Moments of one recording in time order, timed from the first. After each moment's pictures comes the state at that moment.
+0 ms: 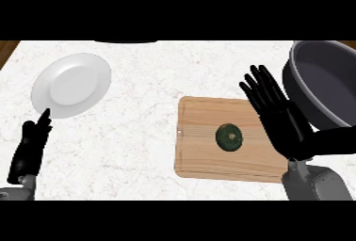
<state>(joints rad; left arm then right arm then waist) -0.04 0.45 -0.05 -1.31 0.05 0.27 0.21 -0.22 -0.19 0.17 -1.70 -0.48 0.01 0.08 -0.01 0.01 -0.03</state>
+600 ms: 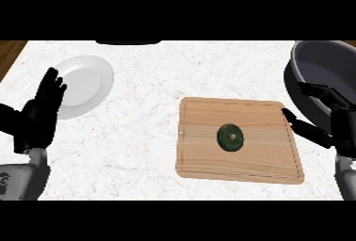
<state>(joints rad) -0.20 0.35 0.00 -1.51 0.18 0.25 0.14 -0.15 -0.43 0.00 -1.48 -0.02 -0.22 -0.19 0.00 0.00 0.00</state>
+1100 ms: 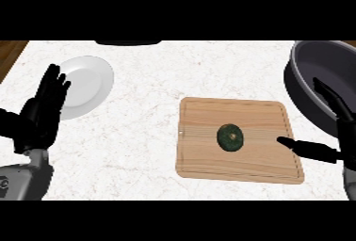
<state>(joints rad) -0.20 0.31 0.00 -1.59 0.19 0.24 0.17 -0.08 -0.46 0.02 -1.57 0.11 -0.21 -0.30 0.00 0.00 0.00</state>
